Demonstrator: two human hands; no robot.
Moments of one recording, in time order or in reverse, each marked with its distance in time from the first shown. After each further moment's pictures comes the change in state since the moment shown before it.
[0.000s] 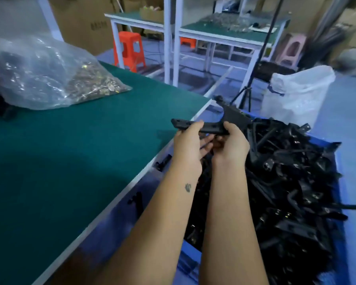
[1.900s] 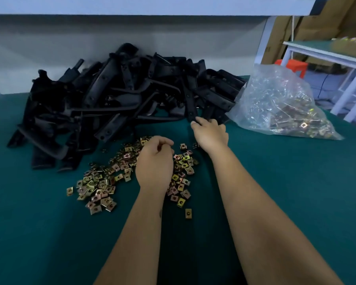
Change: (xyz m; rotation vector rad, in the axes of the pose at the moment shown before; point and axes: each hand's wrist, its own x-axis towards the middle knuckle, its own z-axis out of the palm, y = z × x) left_hand -0.068 0.195 -0.372 0.573 1.053 0.653; right_hand -0.194 0.321 0.261 -1.652 -1.238 -0.578
